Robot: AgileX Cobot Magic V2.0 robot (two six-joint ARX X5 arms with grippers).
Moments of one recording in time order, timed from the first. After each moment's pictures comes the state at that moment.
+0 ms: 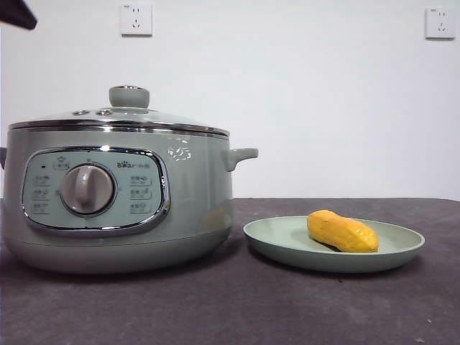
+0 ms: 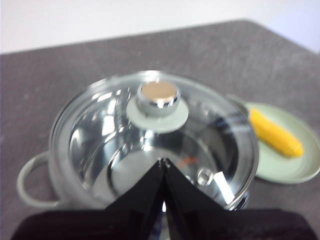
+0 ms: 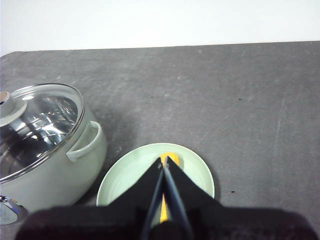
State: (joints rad) left arm -0.49 0.61 0.66 -0.42 -0.06 -0.08; right arm 0.41 0.55 0.74 -0.52 0.06 0.14
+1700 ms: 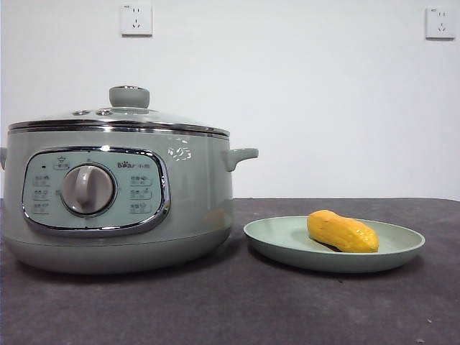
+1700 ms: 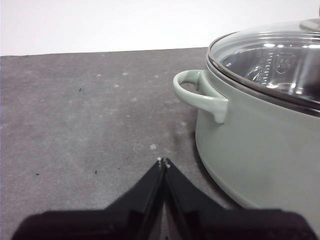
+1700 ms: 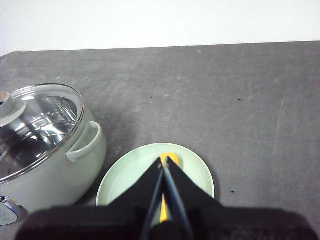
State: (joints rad) left arm -0.01 0.00 0.02 -0.18 0.00 0.01; right arm 0.41 0.55 0.74 -0.52 0.06 0.14
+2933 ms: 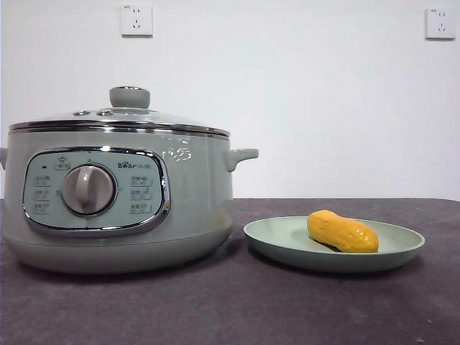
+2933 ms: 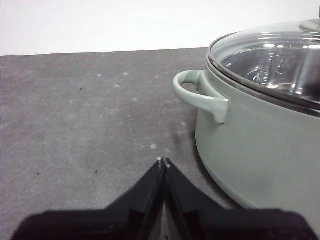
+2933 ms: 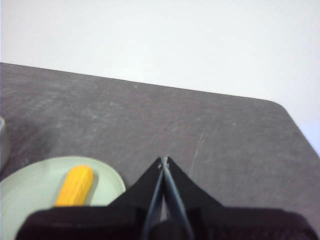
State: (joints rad) left arm -0.01 0.00 0.02 -0.18 0.00 0.01; right arm 0.08 0.21 0.36 -0.26 -0.05 -0.15
